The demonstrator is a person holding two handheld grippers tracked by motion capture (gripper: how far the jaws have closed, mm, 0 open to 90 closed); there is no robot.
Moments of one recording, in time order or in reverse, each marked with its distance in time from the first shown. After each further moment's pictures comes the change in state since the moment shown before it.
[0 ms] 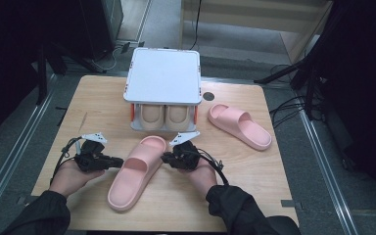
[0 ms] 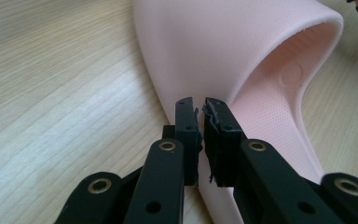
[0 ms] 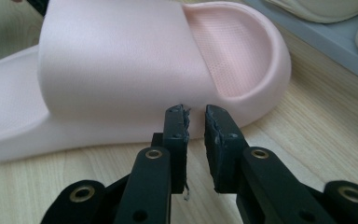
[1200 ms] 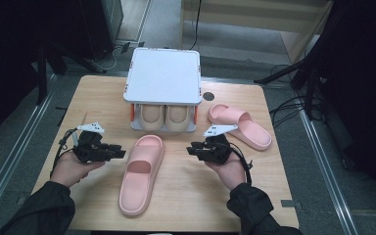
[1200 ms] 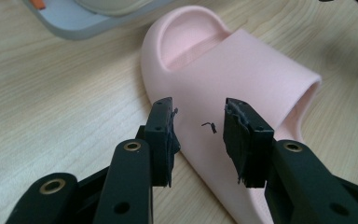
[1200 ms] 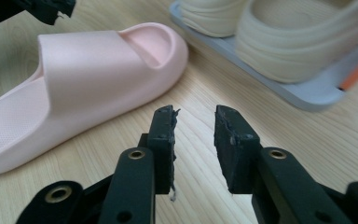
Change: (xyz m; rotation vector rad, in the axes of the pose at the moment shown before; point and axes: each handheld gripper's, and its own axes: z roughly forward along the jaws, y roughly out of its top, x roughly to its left) left arm 0.004 0.022 -0.016 -0.106 0.021 0.005; right arm -0.041 -0.016 -0.081 -0.094 -0.055 0.057
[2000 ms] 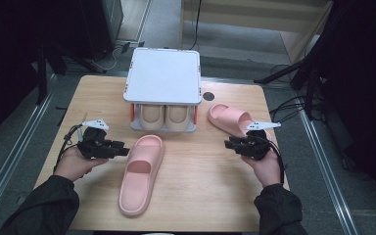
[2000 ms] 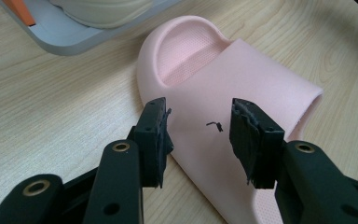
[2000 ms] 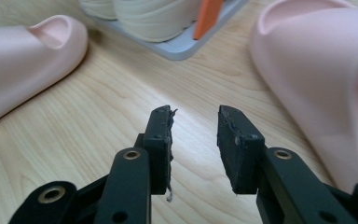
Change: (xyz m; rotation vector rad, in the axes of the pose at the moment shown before) left arm 0.002 0.010 0.009 0.017 -0.017 0.032; right arm -0.075 -0.037 -0.072 -0.018 -0.140 0.150
